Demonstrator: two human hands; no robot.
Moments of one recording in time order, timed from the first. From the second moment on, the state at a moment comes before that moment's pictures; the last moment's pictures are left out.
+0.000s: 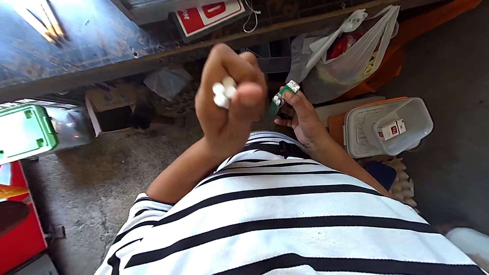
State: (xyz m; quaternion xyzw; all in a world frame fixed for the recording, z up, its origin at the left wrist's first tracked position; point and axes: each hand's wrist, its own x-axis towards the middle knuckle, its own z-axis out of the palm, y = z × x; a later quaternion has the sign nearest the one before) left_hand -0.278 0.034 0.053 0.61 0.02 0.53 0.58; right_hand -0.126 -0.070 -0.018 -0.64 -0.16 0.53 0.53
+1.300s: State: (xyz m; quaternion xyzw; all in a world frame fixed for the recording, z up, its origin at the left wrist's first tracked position) left_hand -0.557 0.355 -0.009 0.51 0.82 0.18 0.19; right_hand -0.210 0.002 -0.032 -0.59 -0.19 0.60 0.50
